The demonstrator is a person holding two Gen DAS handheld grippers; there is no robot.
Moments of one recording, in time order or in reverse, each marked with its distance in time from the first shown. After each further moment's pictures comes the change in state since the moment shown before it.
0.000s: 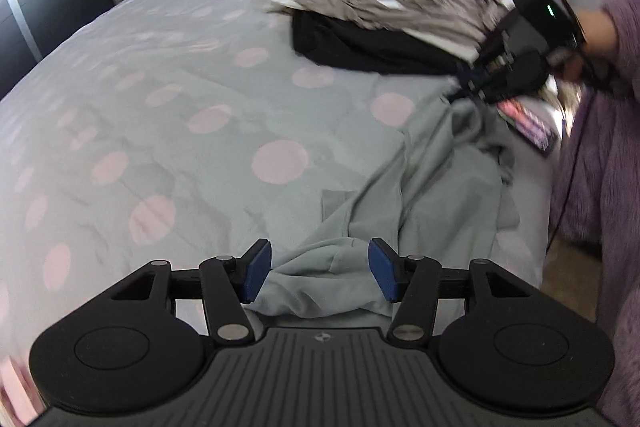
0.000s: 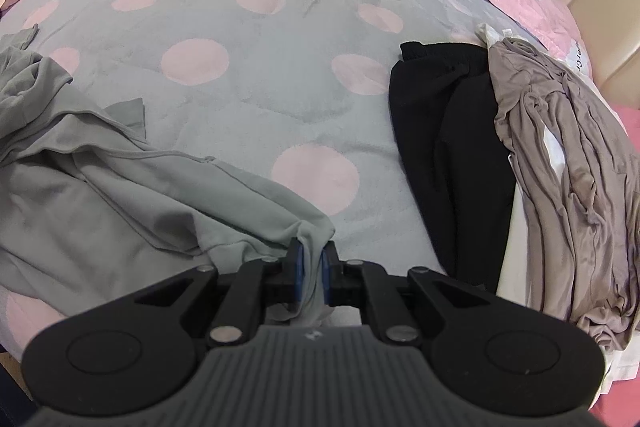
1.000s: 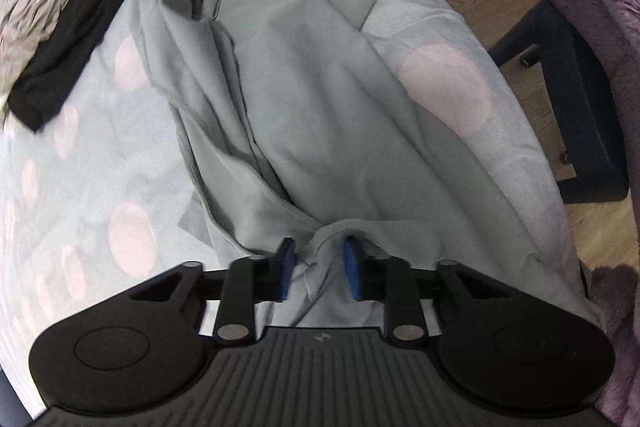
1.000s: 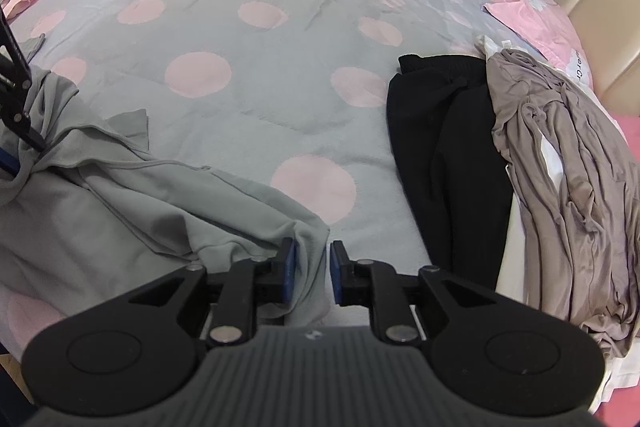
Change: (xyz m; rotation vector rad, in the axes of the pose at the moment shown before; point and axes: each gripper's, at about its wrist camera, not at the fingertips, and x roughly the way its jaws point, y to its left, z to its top) left arm 0.100 -0.089 0.004 0.967 0.377 -0.189; right arm -0.005 -0.004 -0.003 -0.005 -0.043 0.016
